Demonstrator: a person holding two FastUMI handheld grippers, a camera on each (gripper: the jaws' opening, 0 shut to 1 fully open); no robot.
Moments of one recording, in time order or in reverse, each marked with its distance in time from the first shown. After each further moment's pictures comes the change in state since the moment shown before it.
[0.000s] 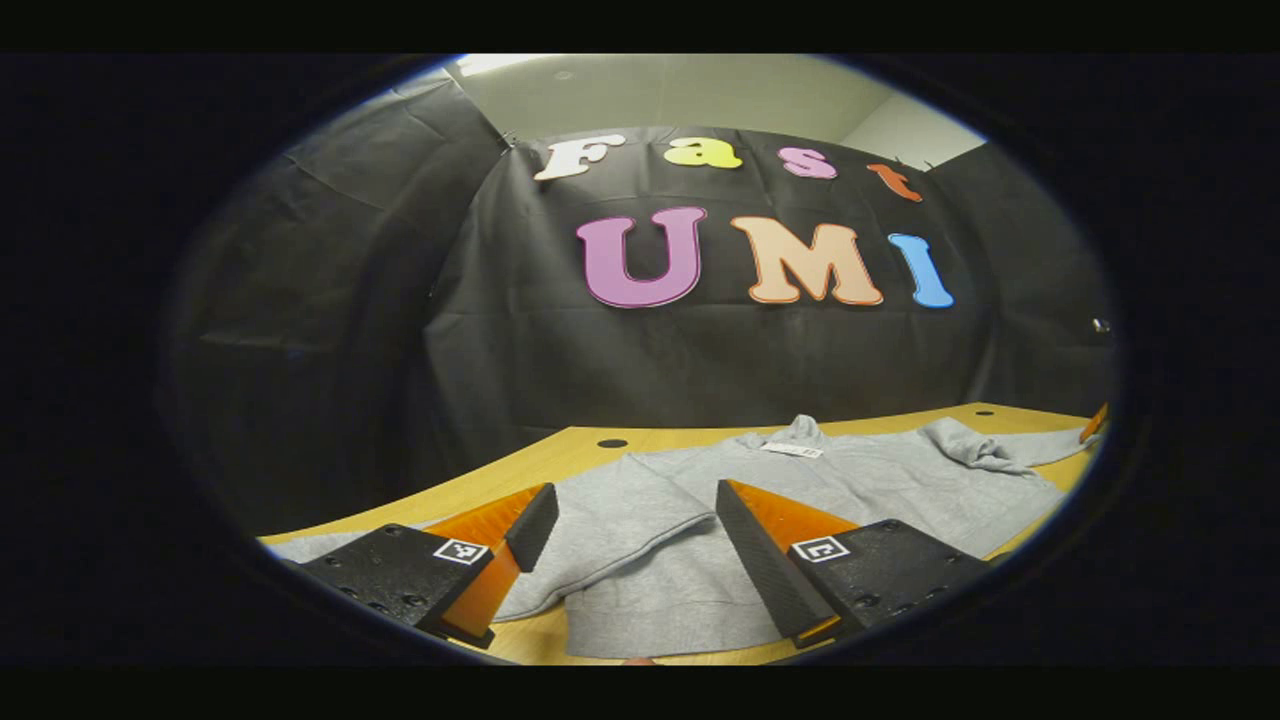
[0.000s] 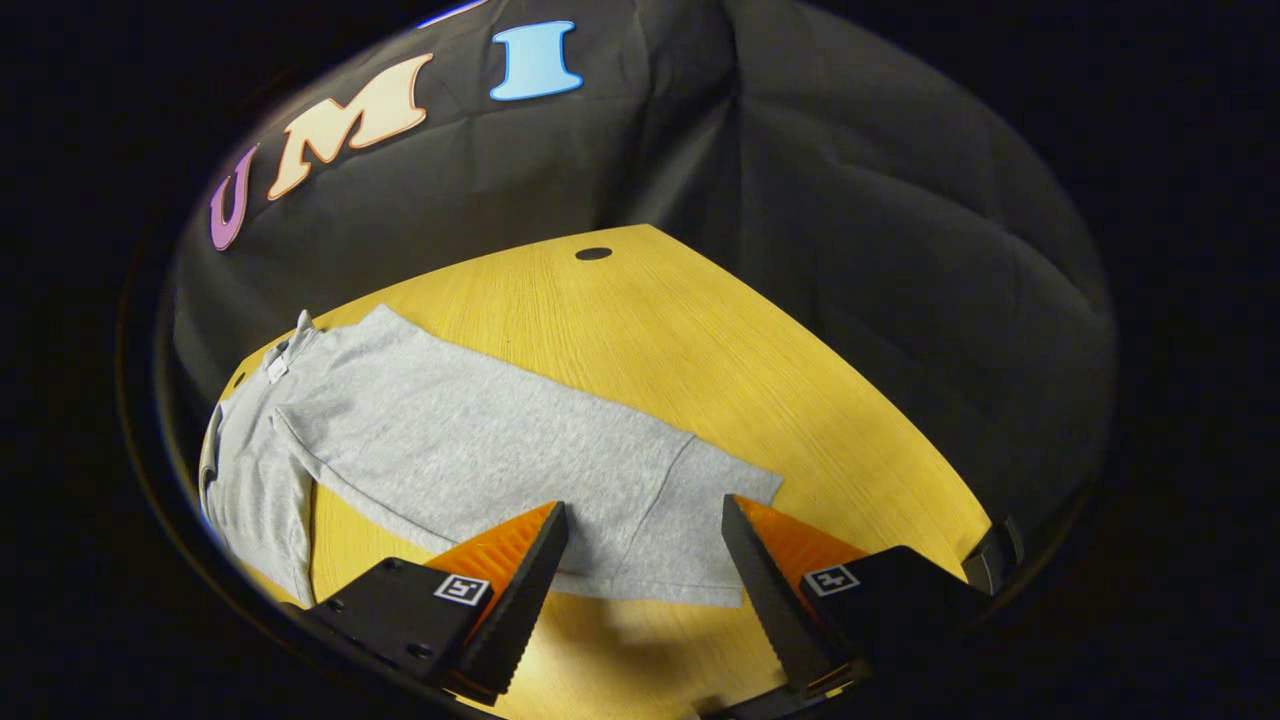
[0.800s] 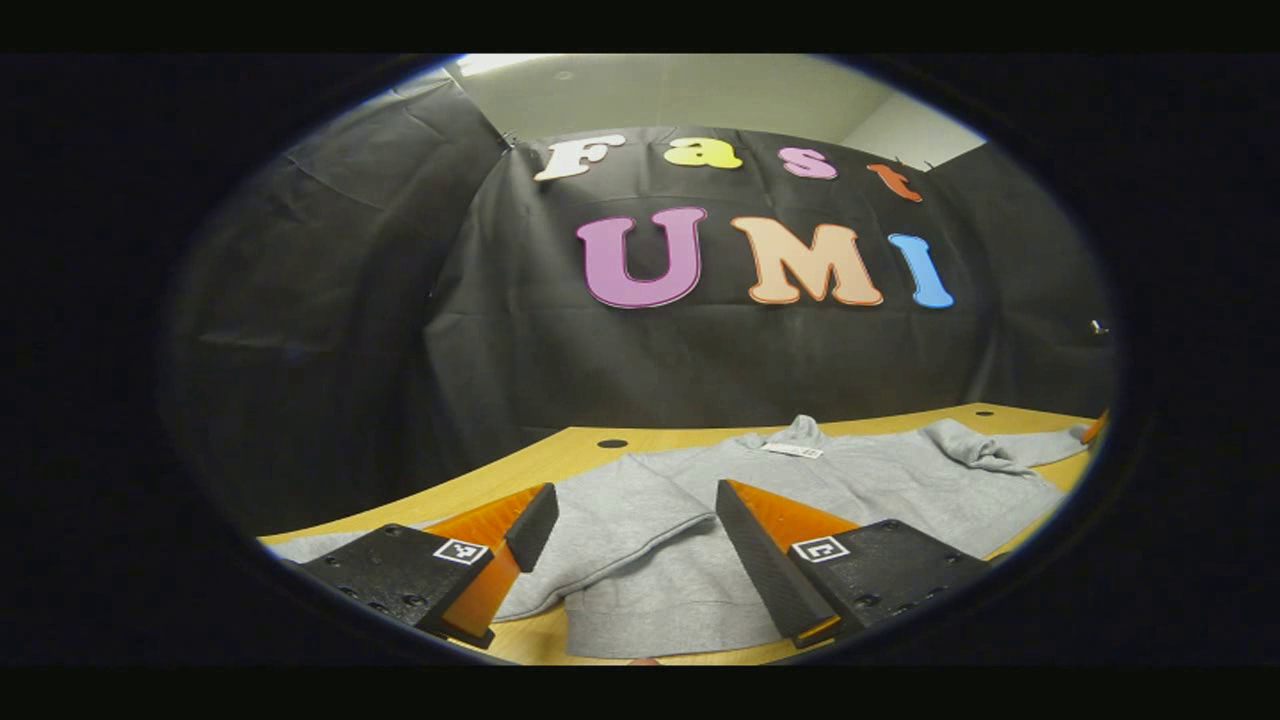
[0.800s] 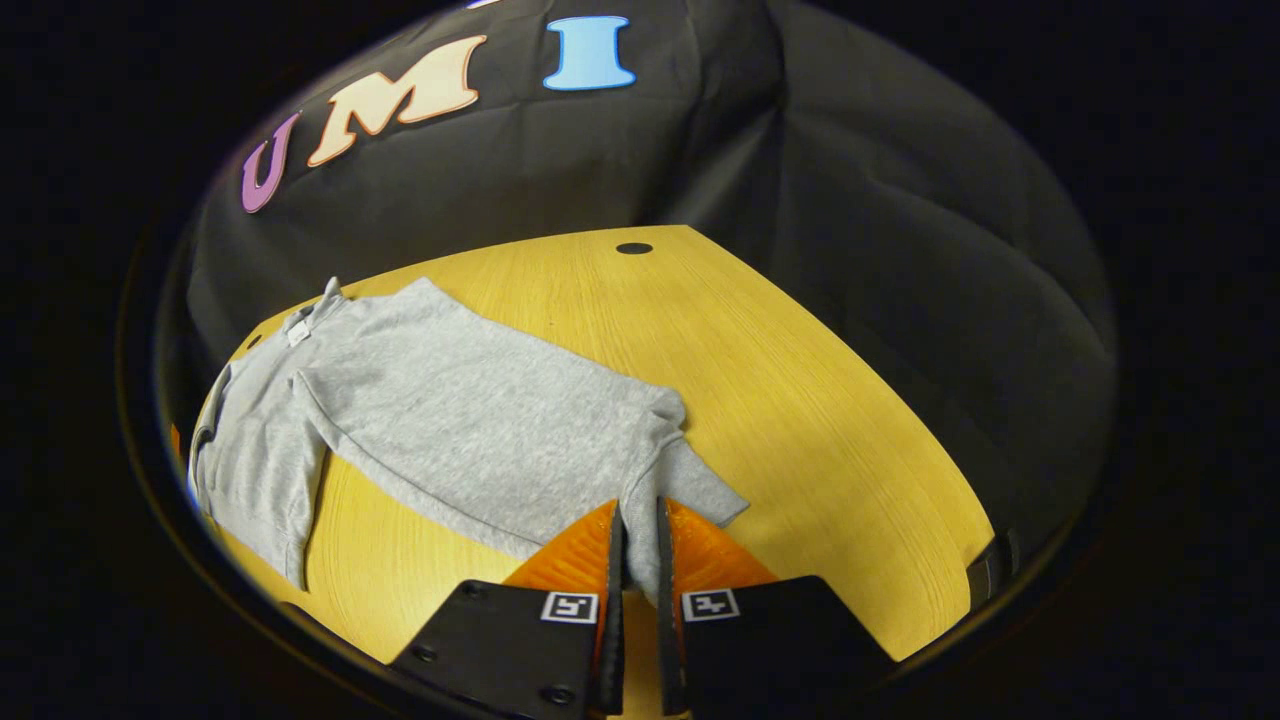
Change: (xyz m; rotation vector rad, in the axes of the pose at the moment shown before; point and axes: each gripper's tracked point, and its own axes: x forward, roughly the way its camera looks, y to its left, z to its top) left arm 0.000 0.001 0.000 0.000 -0.001 0.001; right arm -0.004 0.023 -0.006 -0.106 -0.011 0.033
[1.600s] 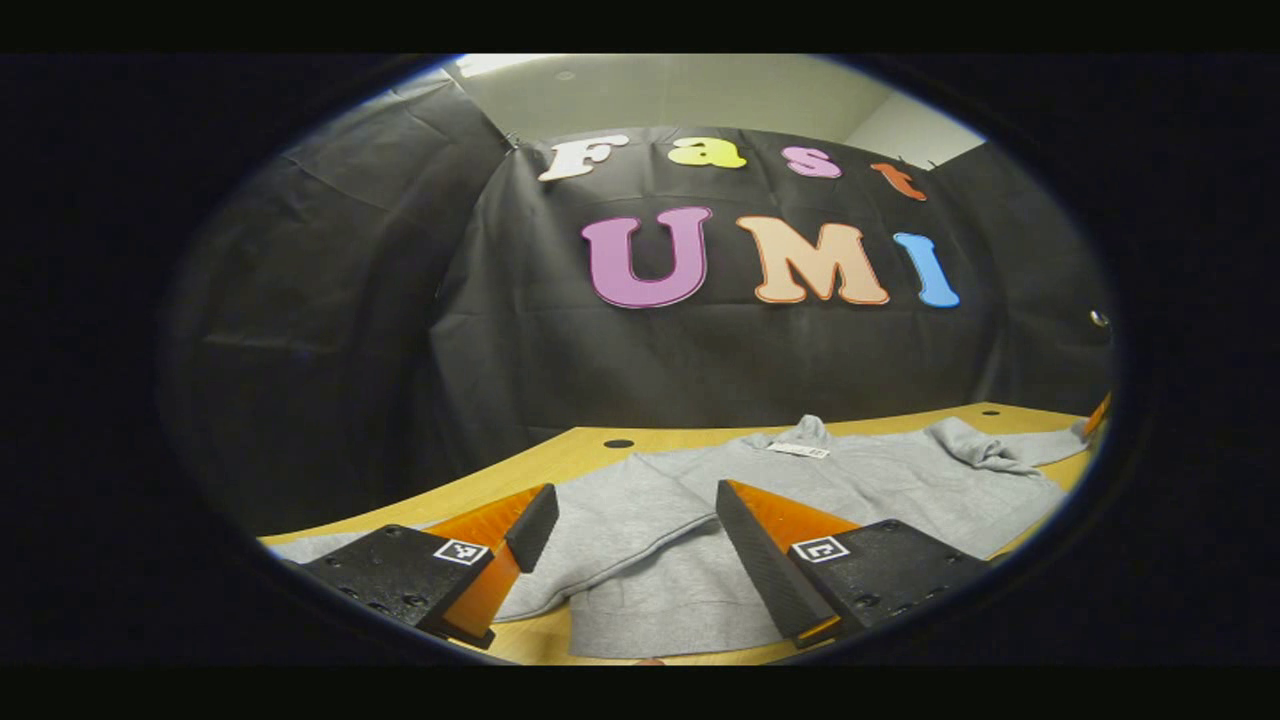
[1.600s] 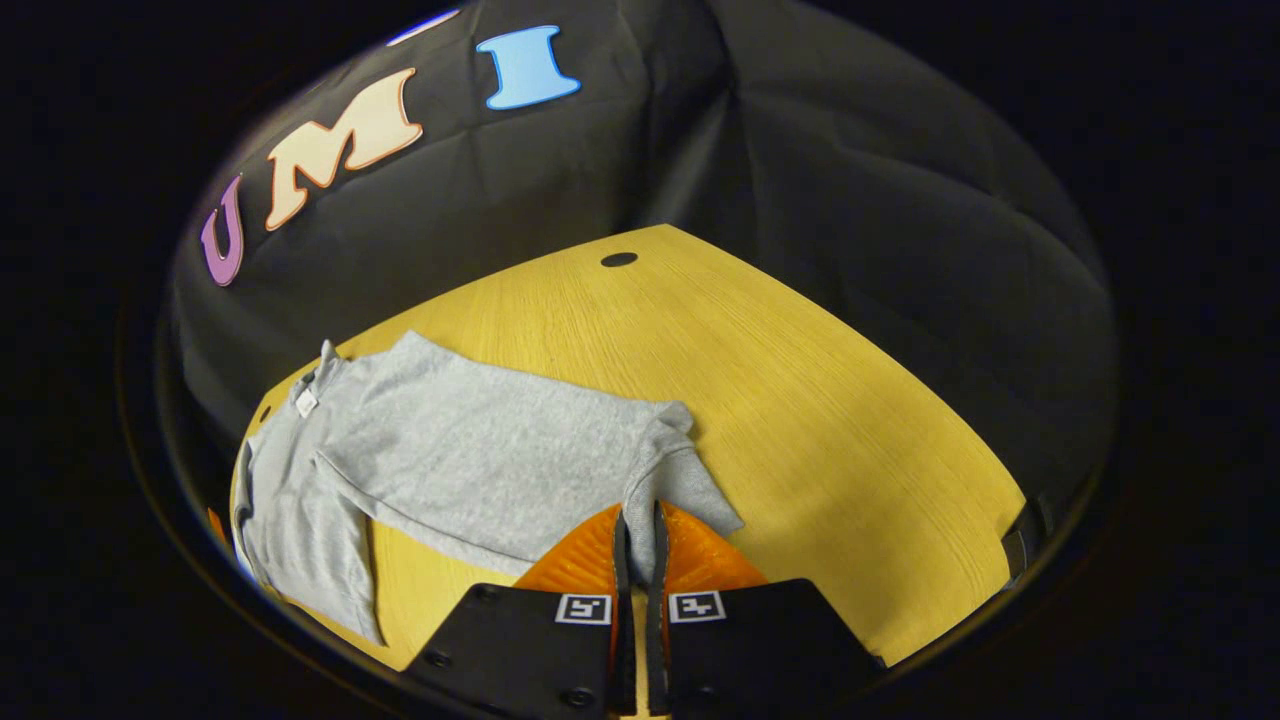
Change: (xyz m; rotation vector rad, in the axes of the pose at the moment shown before) left arm 0.002 0.001 0.000 0.002 -0.001 0.018; right arm -0.002 0.021 0.039 0.195 0.003 0.050
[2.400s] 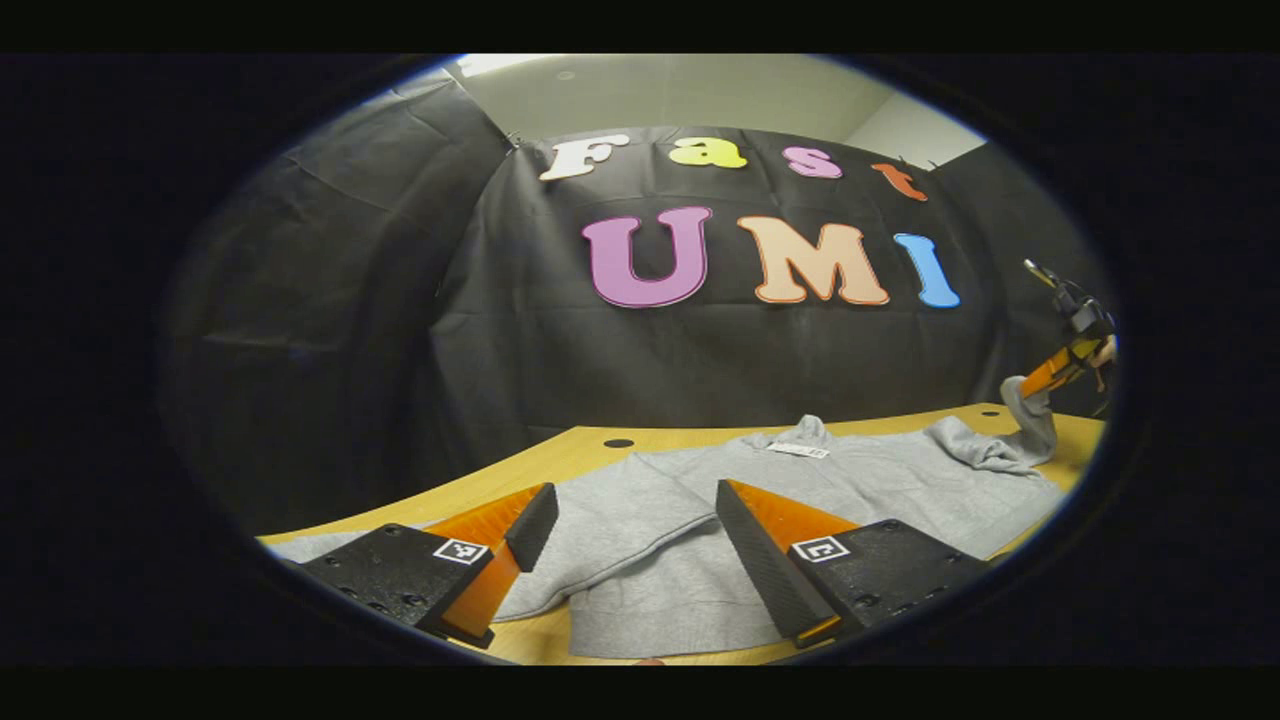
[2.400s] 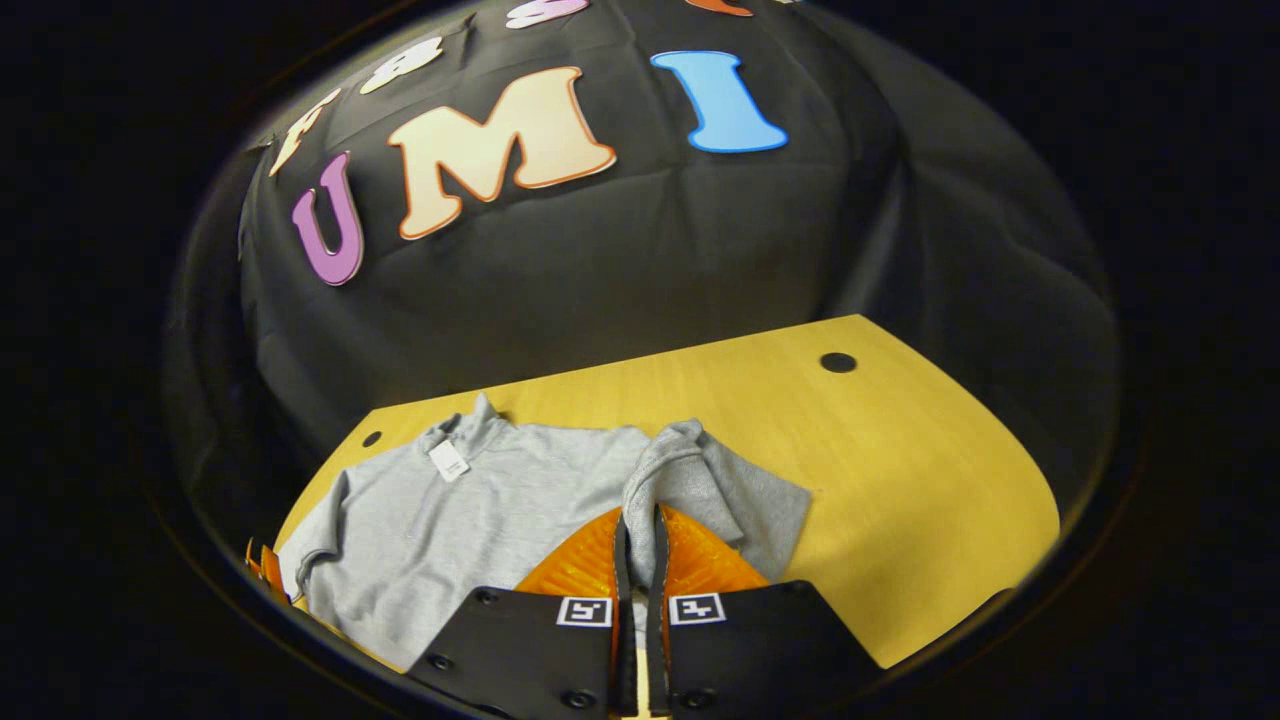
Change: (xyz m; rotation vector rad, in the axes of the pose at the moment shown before) left arm 0.000 0.001 -0.001 -0.004 0.001 0.001; right arm 0.010 0.248 0.078 -0.143 -0.128 0.329
